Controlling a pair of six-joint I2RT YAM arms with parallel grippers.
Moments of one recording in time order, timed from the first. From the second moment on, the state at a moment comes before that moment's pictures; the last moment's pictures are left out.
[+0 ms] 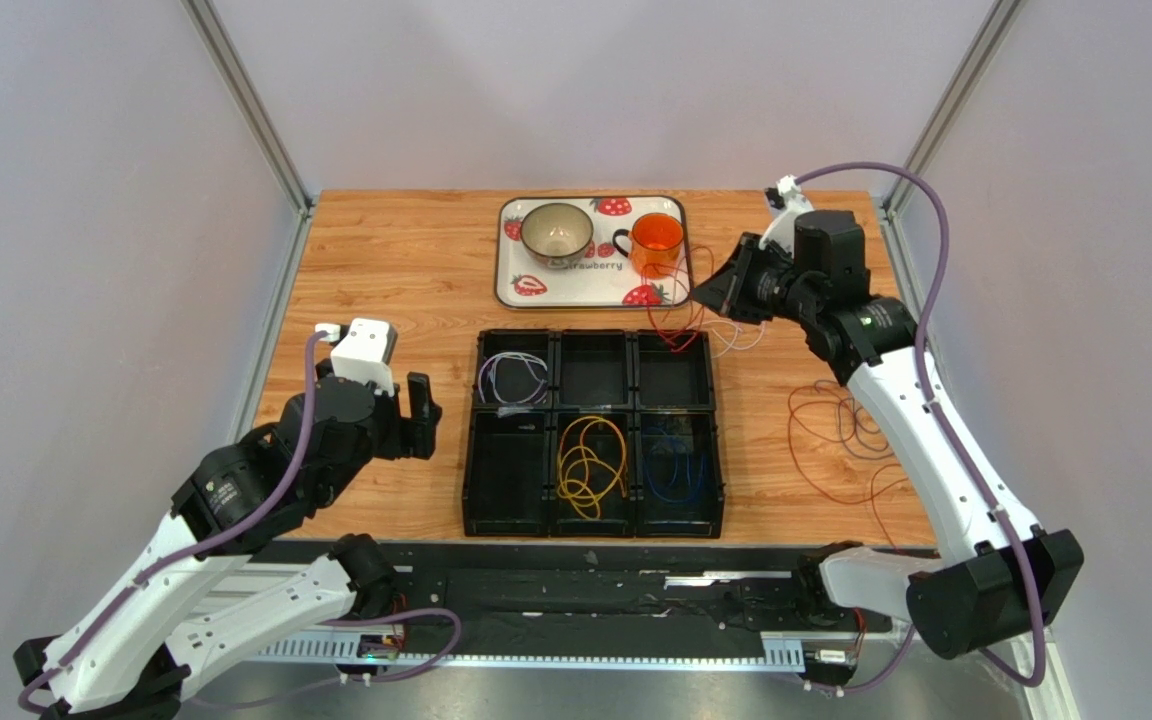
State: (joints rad) left arm -0.84 0.63 1.05 -1.00 -0.50 -0.40; right arm 0.29 1.21 1.27 -0.56 -0.30 0.50
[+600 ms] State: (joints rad) left arm -0.84 0.63 1.05 -1.00 -0.50 -0.40; right arm 0.32 1.41 1.19 -0.52 -0.28 0.52
